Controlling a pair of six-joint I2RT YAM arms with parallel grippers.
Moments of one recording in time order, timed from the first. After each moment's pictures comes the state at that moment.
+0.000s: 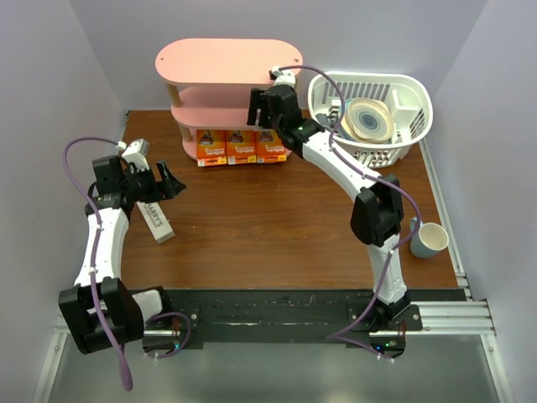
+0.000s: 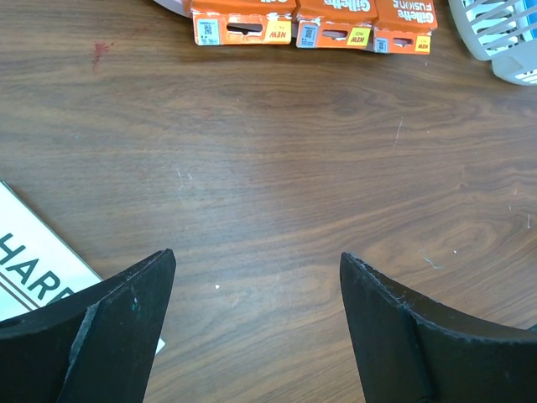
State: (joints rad) left arm 0.28 1.16 0.88 -0.43 0.60 -0.12; right arm 0.61 2.13 2.03 -0.23 0.30 0.40
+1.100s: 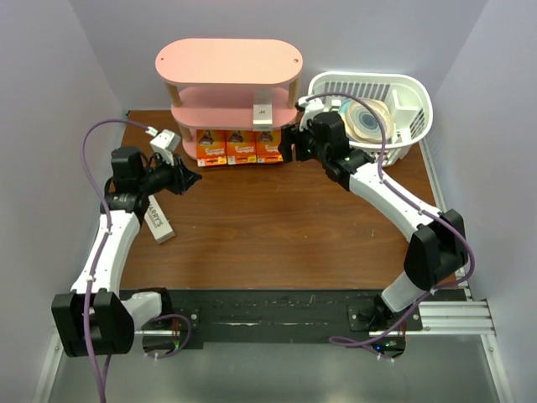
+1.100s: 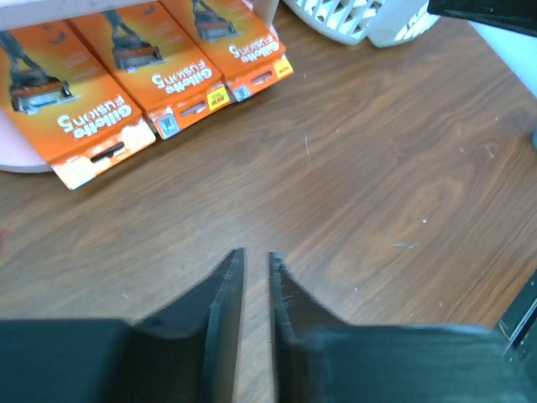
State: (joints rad) left arm 0.07 1.11 0.88 -0.21 0.74 0.00; right arm 0.53 1.60 1.38 -0.17 0.02 0.15
